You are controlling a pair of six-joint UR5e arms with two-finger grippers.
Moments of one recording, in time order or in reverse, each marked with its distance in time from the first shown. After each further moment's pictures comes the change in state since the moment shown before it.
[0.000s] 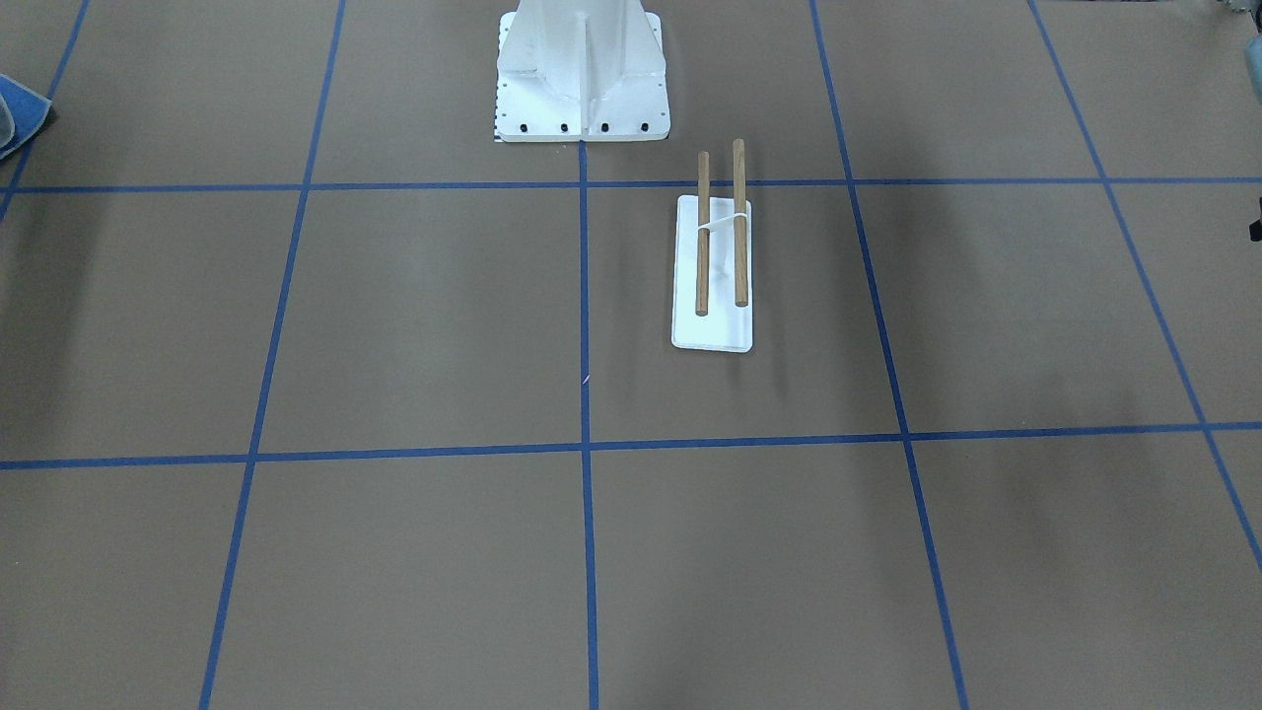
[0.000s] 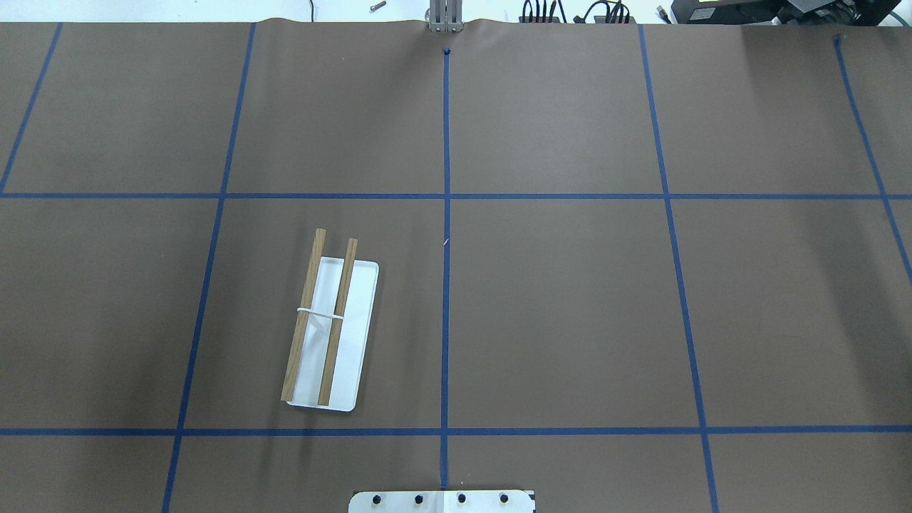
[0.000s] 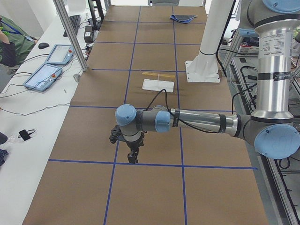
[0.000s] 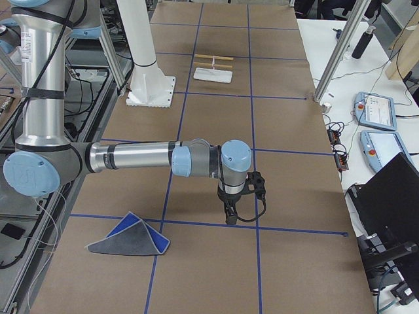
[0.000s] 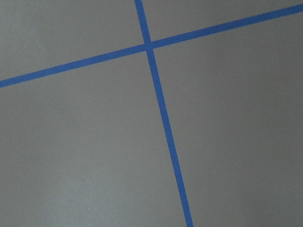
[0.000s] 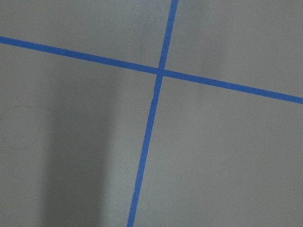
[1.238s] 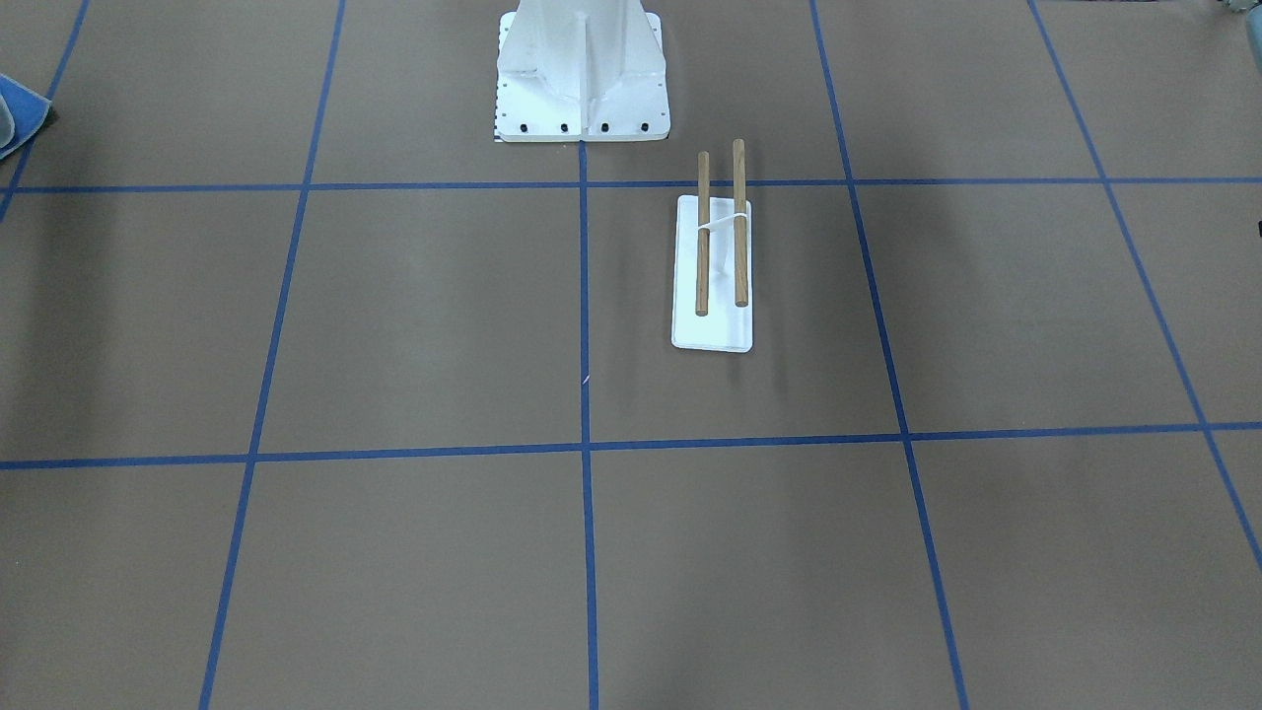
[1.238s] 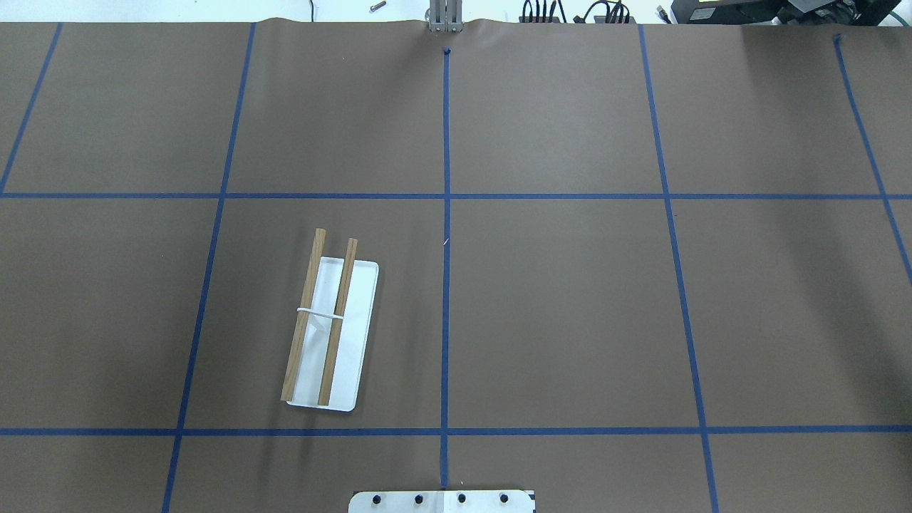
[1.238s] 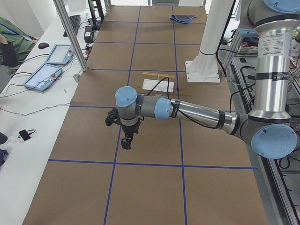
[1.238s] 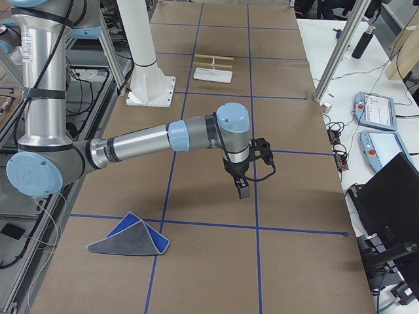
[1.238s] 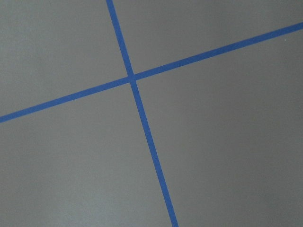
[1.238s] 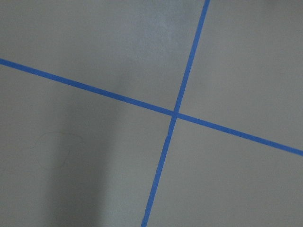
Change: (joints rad) left arm -0.016 -0.038 -0.114 -0.007 0.006 -0.003; right arm 0.014 0.020 0.179 0.004 -0.020 -0.003
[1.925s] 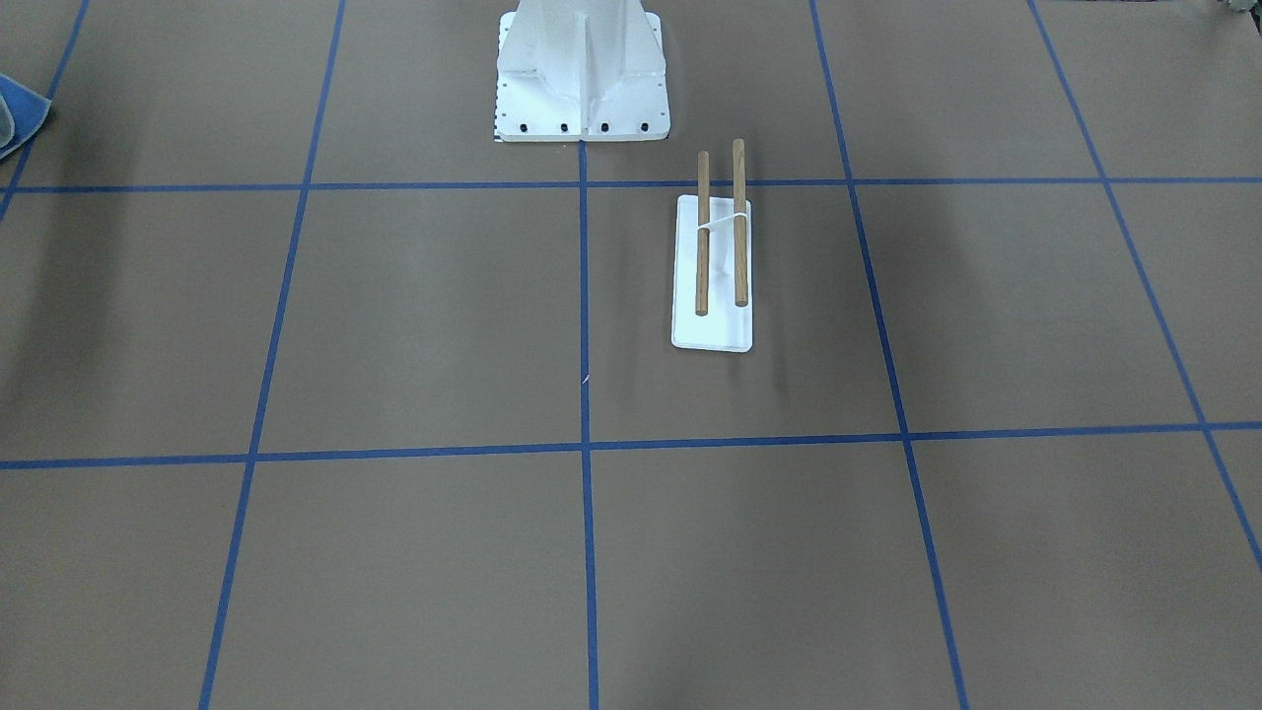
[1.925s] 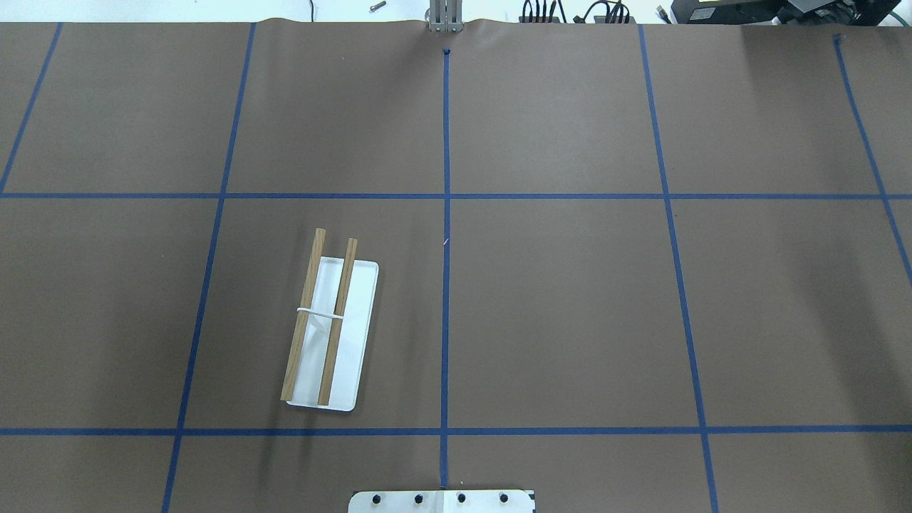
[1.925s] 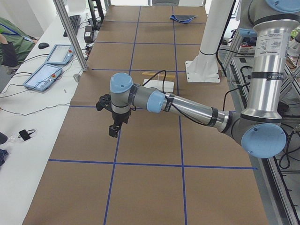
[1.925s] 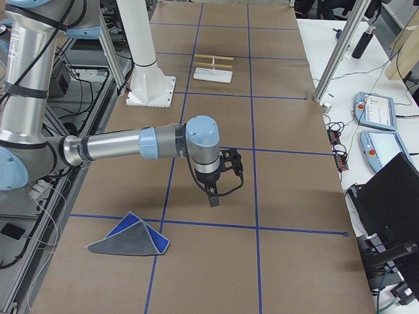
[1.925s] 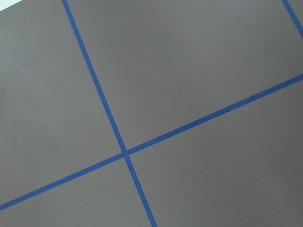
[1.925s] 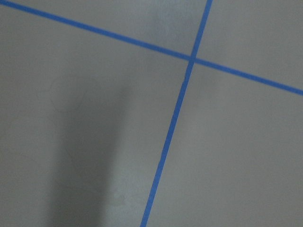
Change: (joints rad) left arm -0.014 -0.066 0.009 -0.104 -0.002 -0.003; right arm 0.001 -0.259 0.091 0.036 0.033 -0.048
